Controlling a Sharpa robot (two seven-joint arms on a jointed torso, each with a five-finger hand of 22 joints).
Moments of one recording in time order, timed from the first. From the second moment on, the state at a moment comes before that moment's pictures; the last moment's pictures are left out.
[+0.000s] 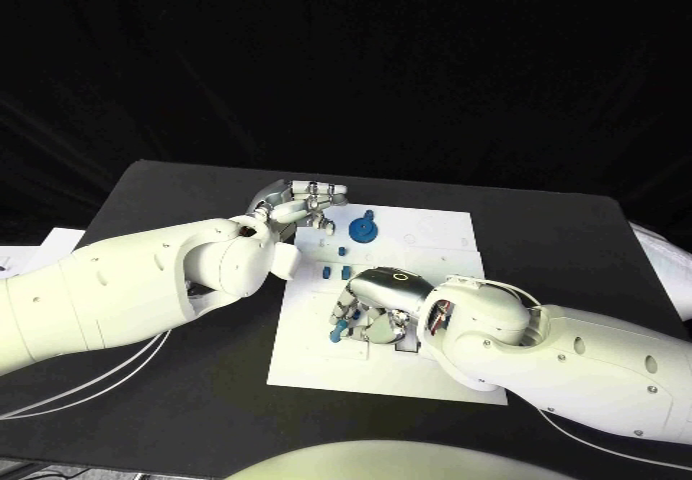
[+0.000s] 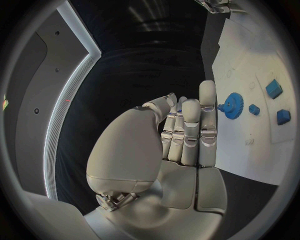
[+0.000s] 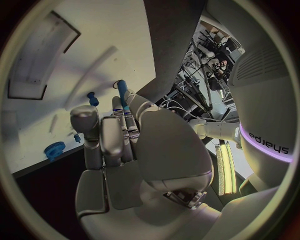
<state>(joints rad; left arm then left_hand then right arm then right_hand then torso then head) 1.16 -0.82 -0.02 1.54 0.00 -0.36 0.29 1.43 -0.13 0.46 0.03 0.09 1.03 0.18 0.13 0.07 1.13 0.11 0.19 0.08 1.24 0.02 1.10 0.61 0.16 1.28 0.11 0.47 1.00 1.02 -0.68 -0.03 1.76 -1.61 -0.17 -0.13 1.46 -0.04 0.35 0.02 0.07 1.14 0.14 0.06 0.07 1.21 0.07 0.09 0.06 1.47 -0.01 1.22 1.08 0.15 1.25 0.09 1.16 0.86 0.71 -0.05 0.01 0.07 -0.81</state>
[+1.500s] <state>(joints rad) 1.16 -0.82 -0.02 1.54 0.00 -0.35 0.29 1.43 -0.13 0.46 0.03 0.09 1.03 0.18 0.13 0.07 1.13 0.10 0.20 0.08 1.24 0.02 1.10 0.60 0.16 1.28 0.11 0.47 0.99 1.01 -0.65 -0.04 1.75 -1.74 -0.12 -0.18 1.35 -0.13 0.24 0.04 0.12 0.91 0.18 0.06 0.06 0.97 0.12 0.07 0.06 1.47 0.02 1.19 1.01 0.15 1.18 0.13 1.08 0.73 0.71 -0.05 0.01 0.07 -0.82</state>
